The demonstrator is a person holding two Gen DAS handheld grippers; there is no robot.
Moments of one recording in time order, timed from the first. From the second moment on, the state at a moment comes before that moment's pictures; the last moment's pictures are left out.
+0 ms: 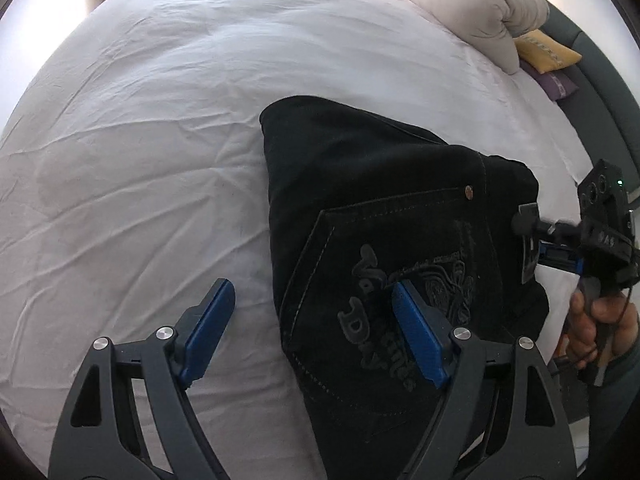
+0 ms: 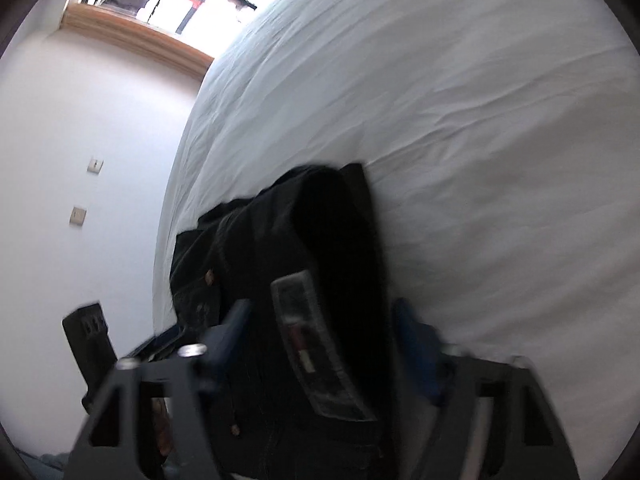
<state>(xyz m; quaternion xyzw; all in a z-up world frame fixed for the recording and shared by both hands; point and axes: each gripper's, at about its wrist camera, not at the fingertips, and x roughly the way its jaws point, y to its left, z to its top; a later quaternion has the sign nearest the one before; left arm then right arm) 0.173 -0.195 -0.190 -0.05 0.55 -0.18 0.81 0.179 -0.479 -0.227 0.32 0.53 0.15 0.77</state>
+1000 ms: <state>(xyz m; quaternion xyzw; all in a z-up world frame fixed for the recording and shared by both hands) 0.272 -0.123 -0.111 -0.04 0.48 -0.15 0.86 0.290 -0.356 -0.112 0.17 0.47 0.15 0.85</state>
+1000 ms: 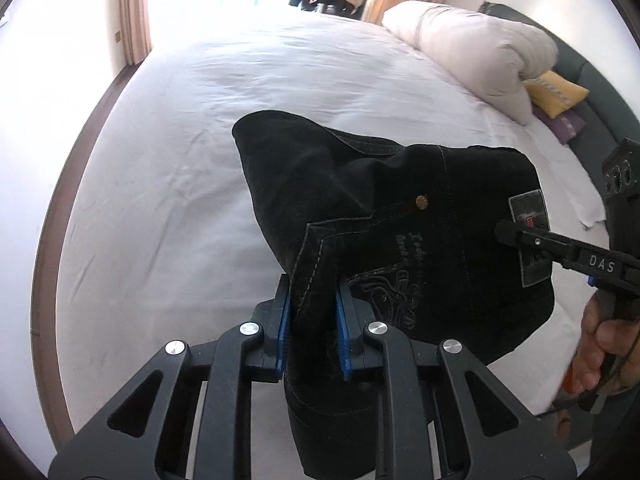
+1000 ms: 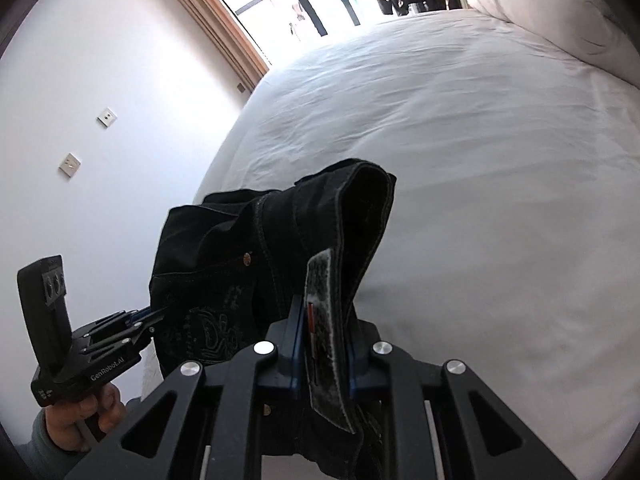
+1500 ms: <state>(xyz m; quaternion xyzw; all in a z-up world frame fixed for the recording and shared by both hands) 0.250 -0.076 -0.108 -0.03 0.39 -0.05 0.92 0.252 -0.360 -0.115 0.12 0.41 0.04 0.90</state>
